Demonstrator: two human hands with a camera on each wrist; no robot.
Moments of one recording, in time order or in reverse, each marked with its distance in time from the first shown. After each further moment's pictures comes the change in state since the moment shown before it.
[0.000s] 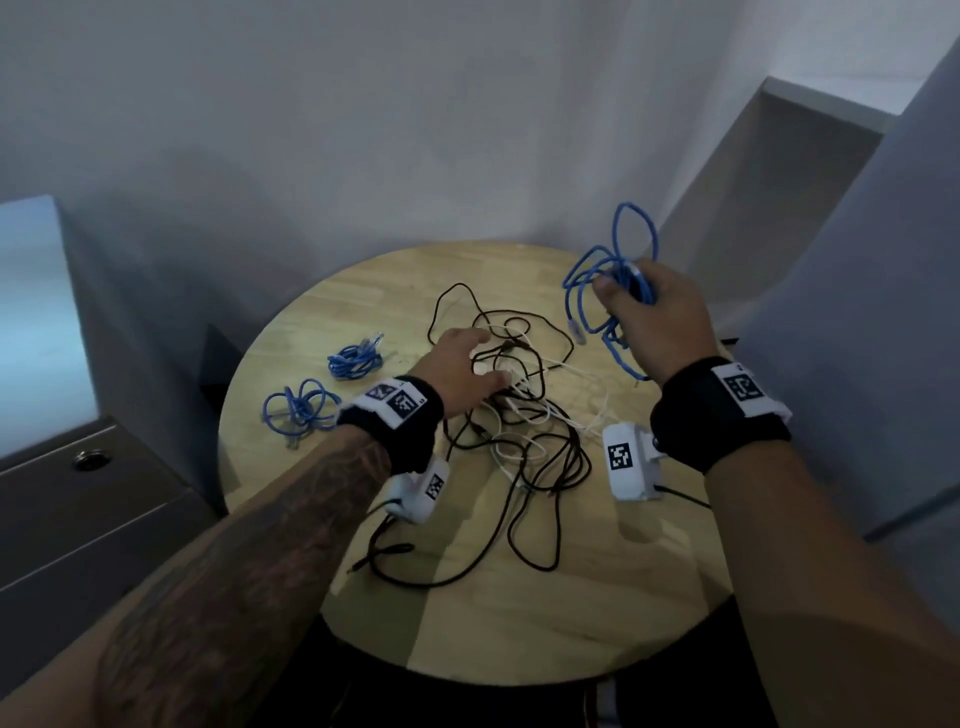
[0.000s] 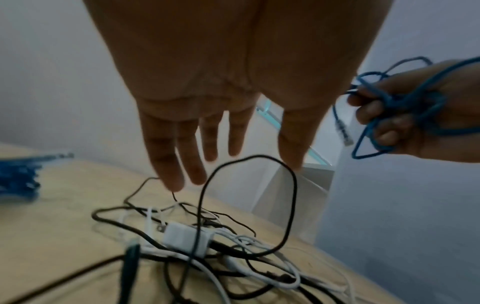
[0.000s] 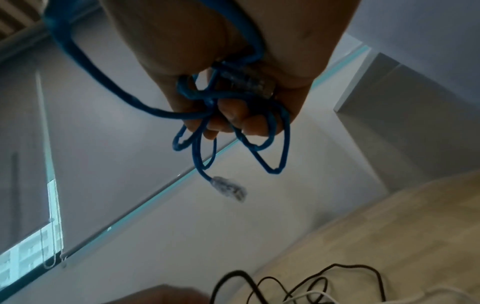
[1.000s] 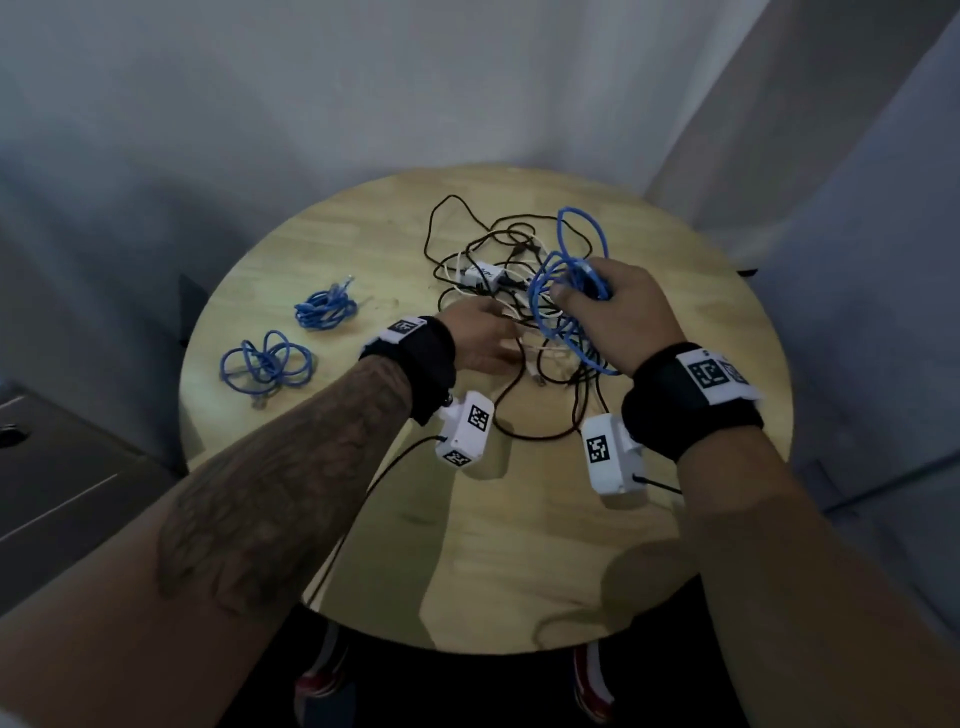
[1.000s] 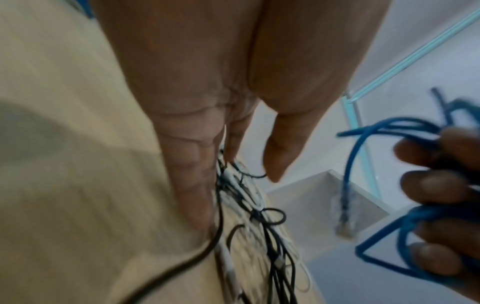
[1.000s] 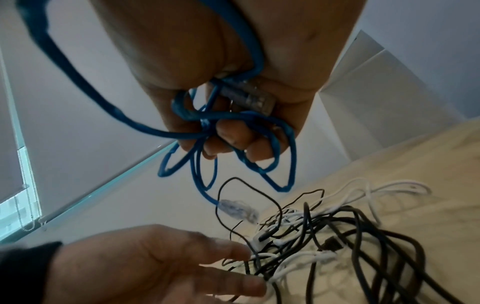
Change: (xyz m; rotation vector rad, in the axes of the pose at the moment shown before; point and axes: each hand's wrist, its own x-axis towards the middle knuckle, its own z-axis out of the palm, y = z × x) left_hand 0.042 0.014 0.049 -0.772 -0.278 -0.412; right_hand -0.006 0.063 0.028 -0.144 -0.208 0.071
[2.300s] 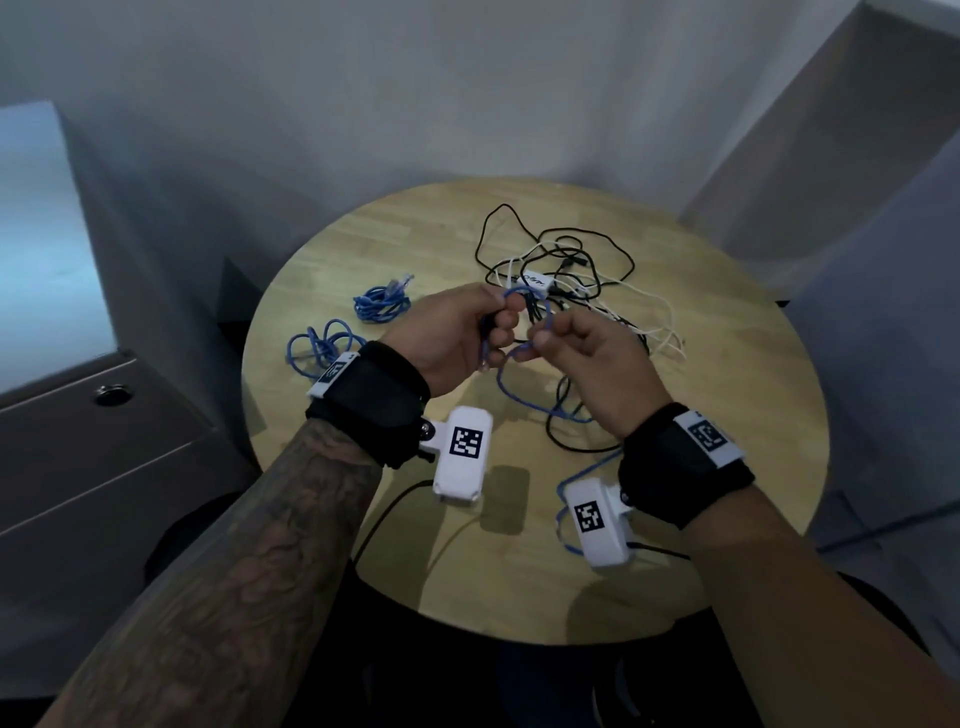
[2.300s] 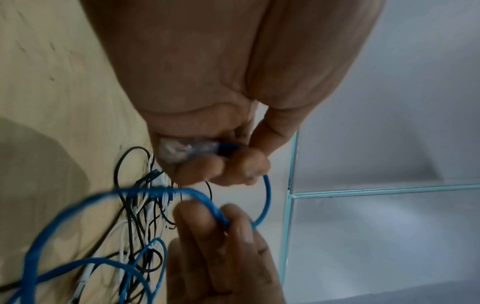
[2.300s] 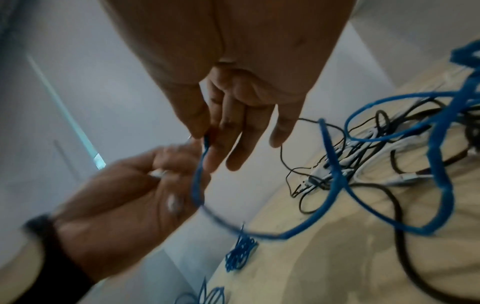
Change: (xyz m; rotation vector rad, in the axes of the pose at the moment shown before) left_hand -0.091 -0.010 -0.061 -0.413 -0.135 0.314; right_hand -0.042 -0.033 0.064 0.425 -0.229 -0.037
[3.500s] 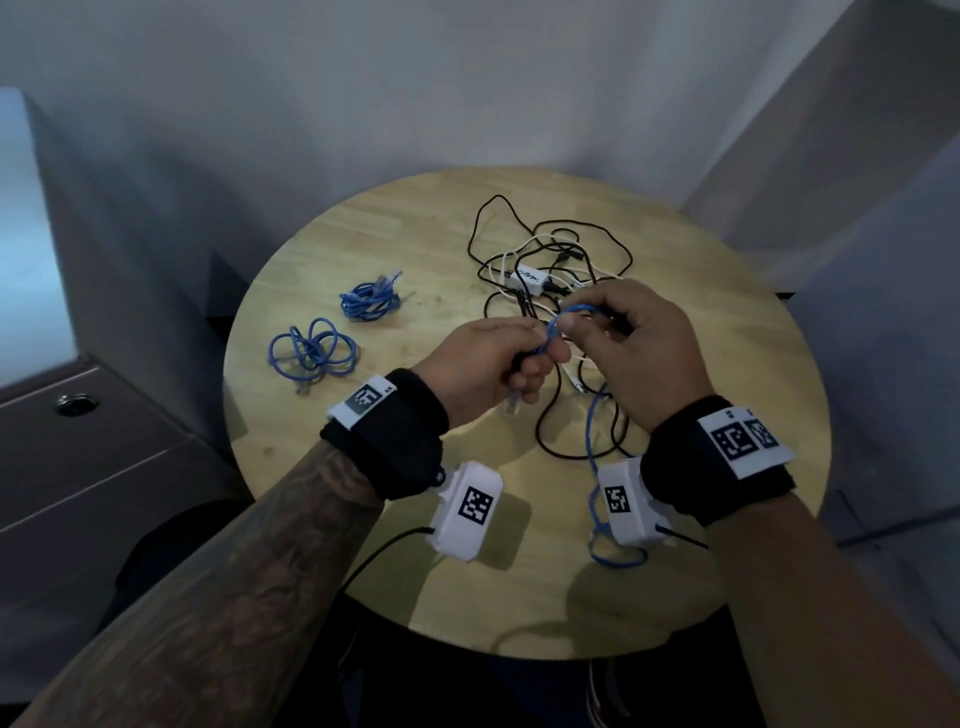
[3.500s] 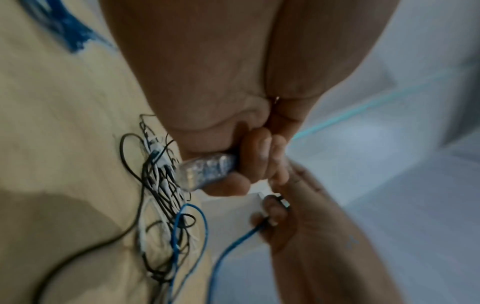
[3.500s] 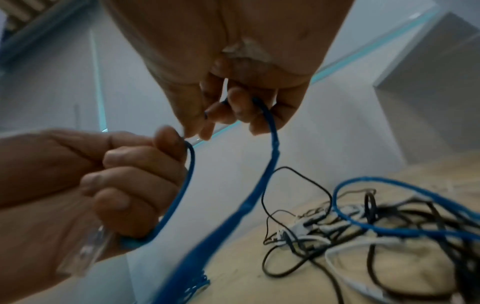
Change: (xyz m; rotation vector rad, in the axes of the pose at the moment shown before) left_hand 0.004 -0.023 0.028 0.142 -0.148 -0.028; right_hand 0.007 -0.006 -0.034 -0.372 0.224 -0.210
